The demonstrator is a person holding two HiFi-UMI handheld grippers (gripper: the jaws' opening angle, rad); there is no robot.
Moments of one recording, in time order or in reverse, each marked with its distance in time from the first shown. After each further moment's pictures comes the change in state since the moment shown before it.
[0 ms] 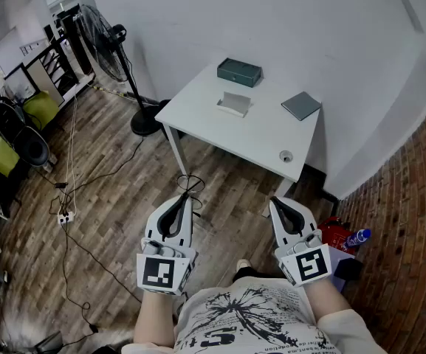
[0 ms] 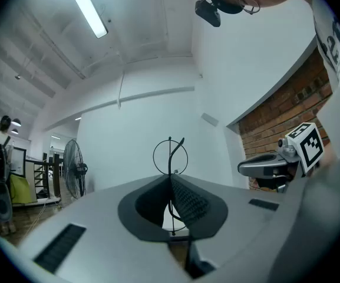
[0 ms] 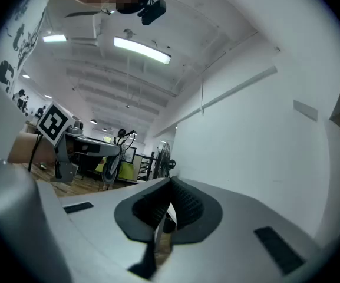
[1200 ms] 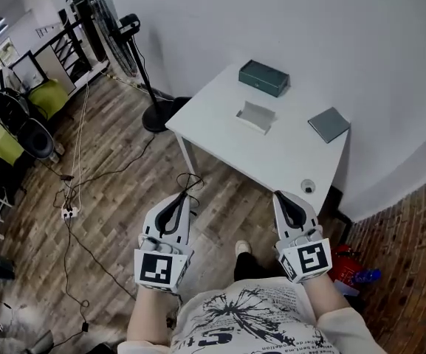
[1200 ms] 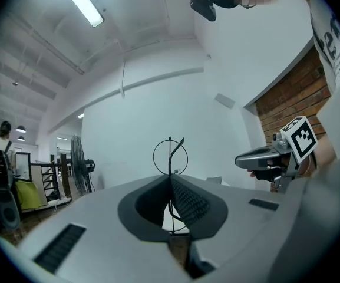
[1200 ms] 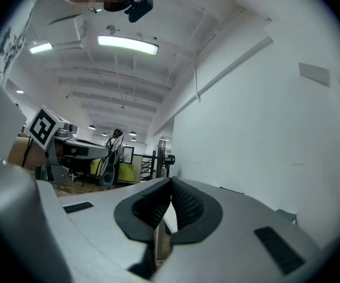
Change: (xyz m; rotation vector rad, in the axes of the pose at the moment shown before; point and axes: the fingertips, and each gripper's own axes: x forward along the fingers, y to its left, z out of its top) left arm 0.138 0.099 -0.051 0.044 0.105 0.070; right arm 0.177 -0.080 -0.058 0.110 0.028 0.041
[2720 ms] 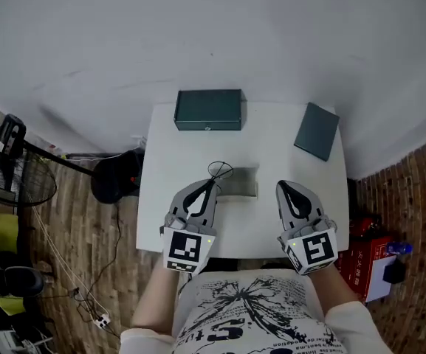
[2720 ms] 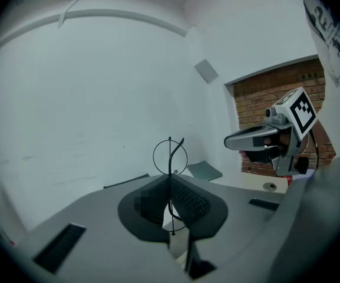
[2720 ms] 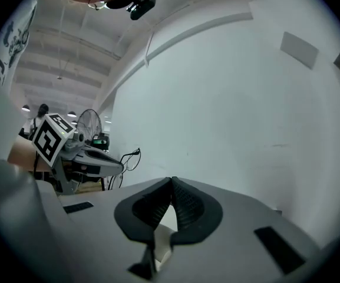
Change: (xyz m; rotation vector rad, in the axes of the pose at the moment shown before) left arm 0.528 0.060 -0.059 0.163 0.112 -0.694; right arm 0.314 -0.277 -0.068 0.098 0.160 -0.533
